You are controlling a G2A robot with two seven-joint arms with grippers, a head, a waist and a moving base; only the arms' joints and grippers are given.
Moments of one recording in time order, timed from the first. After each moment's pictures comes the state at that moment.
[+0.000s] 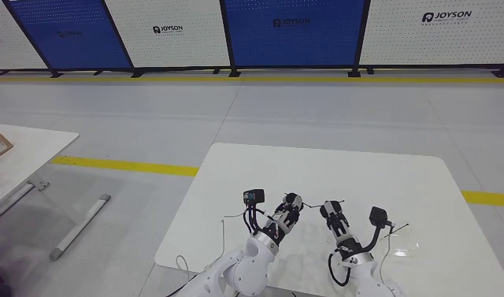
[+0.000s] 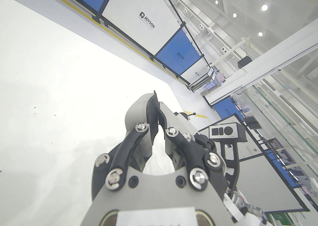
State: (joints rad) left arm 1.42 -1.23 -0.88 -1.70 0.35 0.12 0.21; right arm -1.50 -1.26 1.03 -1.63 -0.21 -0.10 -0.12
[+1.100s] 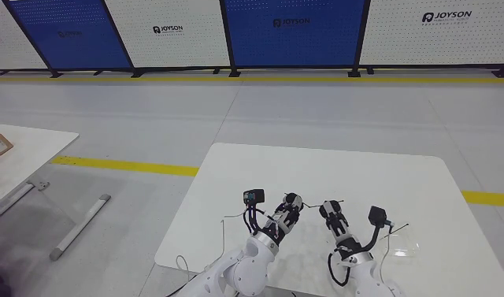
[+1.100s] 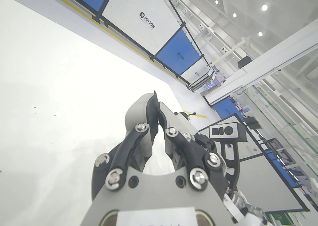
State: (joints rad) left arm 1.42 -1.23 -0.88 -1.70 0.35 0.12 0.21; right arm -1.50 -1.29 1.05 -1.62 -0.24 -0.09 -0.08
